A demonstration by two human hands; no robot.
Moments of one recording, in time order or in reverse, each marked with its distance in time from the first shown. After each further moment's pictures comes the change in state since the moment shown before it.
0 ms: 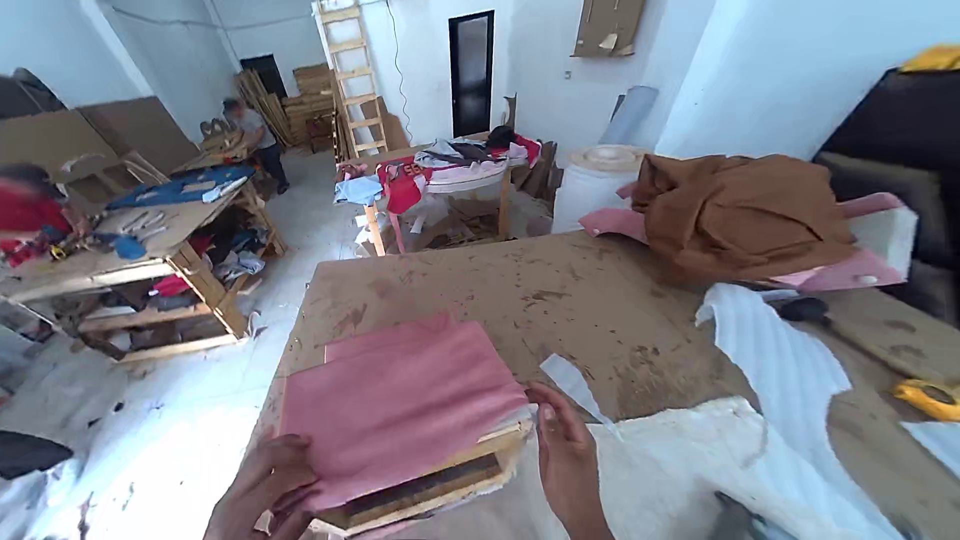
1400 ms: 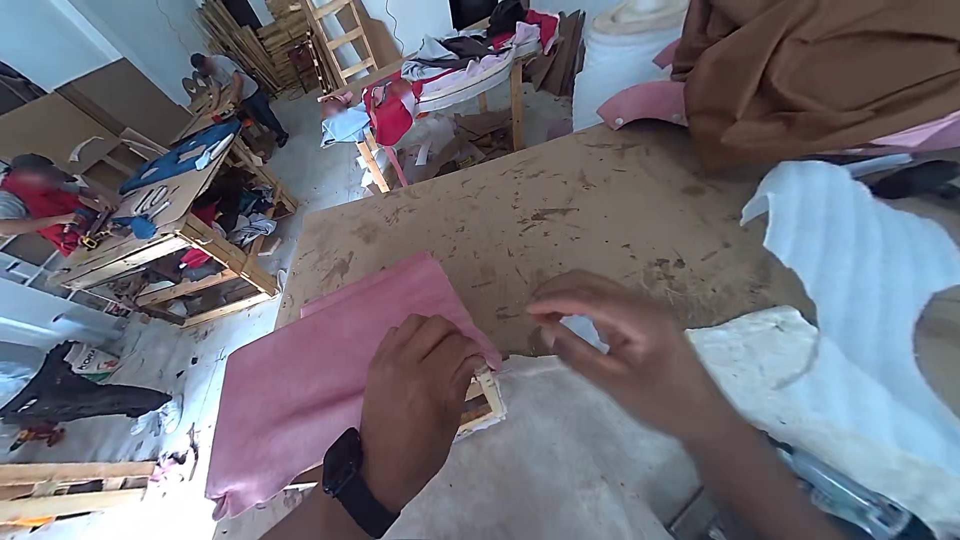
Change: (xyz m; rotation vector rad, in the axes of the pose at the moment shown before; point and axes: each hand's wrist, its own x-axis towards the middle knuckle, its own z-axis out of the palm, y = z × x) left_hand 0.174 0.159 0.211 0.342 -0.142 0.000; right_hand 0.100 -0.071 -0.111 -0.446 -0.486 -0.167
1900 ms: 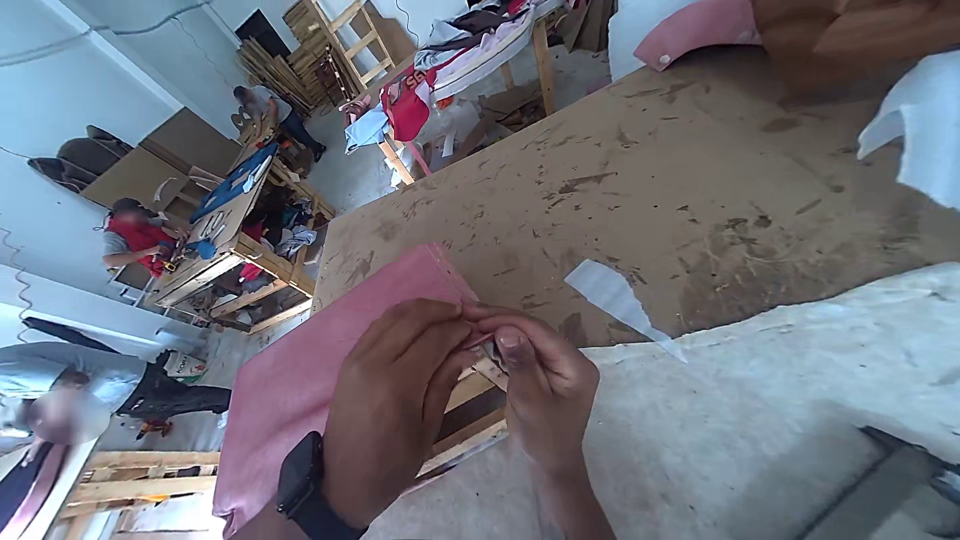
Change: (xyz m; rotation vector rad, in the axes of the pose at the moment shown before) left_hand 0.008 0.008 0.005 0.074 -0.070 0.136; right_hand -0.025 0.021 0.130 0.664 0.698 -0.001
